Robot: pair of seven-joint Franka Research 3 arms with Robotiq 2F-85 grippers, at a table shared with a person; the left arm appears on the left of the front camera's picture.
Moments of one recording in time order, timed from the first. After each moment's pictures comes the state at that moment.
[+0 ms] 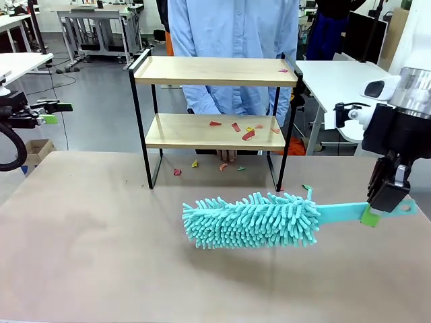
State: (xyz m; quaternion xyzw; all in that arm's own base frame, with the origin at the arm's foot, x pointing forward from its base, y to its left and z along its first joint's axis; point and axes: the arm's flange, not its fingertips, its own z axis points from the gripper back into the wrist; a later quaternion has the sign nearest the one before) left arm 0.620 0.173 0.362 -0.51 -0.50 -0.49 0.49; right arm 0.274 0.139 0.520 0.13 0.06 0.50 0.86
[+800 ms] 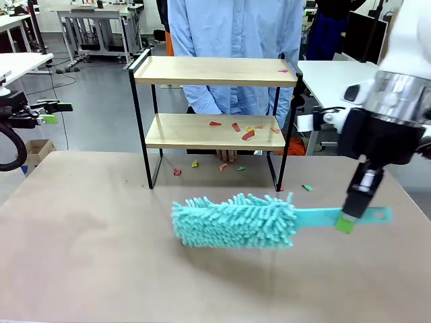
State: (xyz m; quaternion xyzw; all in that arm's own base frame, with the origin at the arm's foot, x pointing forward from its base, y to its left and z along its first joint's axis) left arm 0.620 0.172 0.362 -0.51 -0.50 -0.49 0.49; right arm 0.257 0.189 0.519 0.13 0.06 0.44 0.89
